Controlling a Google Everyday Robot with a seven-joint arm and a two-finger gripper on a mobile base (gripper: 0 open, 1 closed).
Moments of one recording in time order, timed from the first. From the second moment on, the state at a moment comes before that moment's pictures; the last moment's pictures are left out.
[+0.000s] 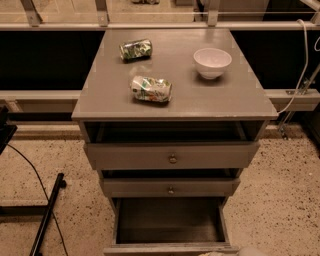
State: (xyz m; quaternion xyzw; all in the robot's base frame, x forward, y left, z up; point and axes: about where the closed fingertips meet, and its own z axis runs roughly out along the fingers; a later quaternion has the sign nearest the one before) arm 0.354 -0.144 0.197 -0.62 0.67 0.23 0.34
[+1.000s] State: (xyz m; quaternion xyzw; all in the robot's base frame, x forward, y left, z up) arm 0.383 -0.145 0.164 -0.58 0.68 0.20 0.39
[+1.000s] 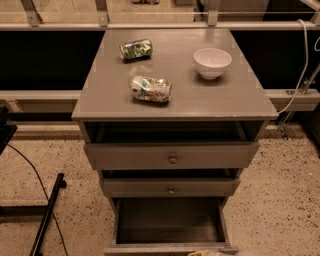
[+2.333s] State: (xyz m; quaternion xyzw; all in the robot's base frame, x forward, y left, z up) arm 0.487 -0.143 0.168 -0.60 0.65 0.11 0.46
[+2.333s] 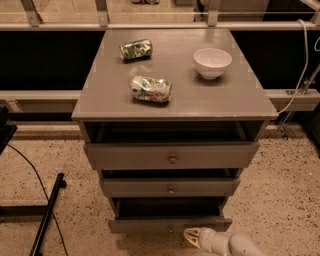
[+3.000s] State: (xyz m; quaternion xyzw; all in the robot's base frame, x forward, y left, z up) arm 0.497 -0.152 0.165 -0.60 0.65 0.11 0.45
